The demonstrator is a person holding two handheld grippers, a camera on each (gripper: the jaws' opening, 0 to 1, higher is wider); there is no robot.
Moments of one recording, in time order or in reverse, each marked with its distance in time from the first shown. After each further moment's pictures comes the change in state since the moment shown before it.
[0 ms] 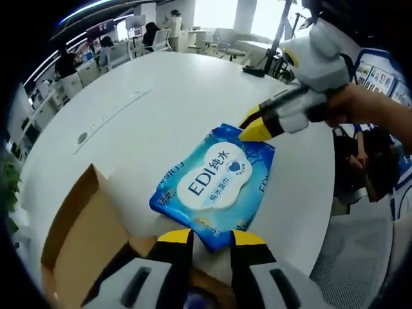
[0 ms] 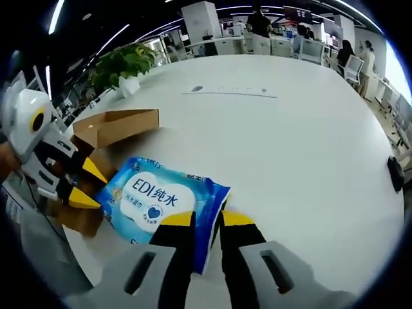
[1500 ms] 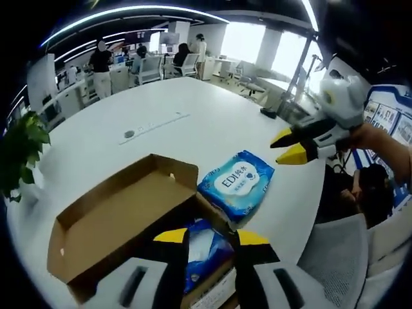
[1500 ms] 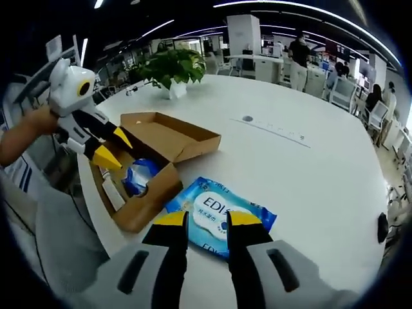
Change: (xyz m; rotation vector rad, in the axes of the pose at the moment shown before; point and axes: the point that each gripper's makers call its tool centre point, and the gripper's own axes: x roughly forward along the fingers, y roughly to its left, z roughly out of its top) left arm -0.108 0.042 -0.035 -0.162 -0.202 0.037; right arm -0.056 0.104 0.040 -0.256 -0.048 0.119
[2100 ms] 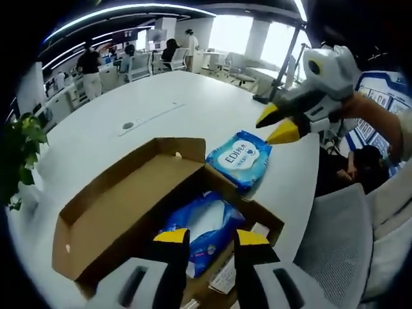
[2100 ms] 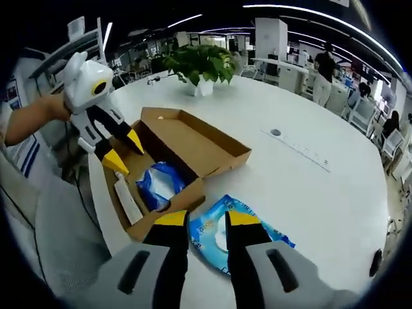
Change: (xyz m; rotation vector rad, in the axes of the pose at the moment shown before) left arm -0.014 0.014 -0.038 0.099 0.063 -0.063; right arm 0.028 0.044 0.026 -0.176 0.026 0.079
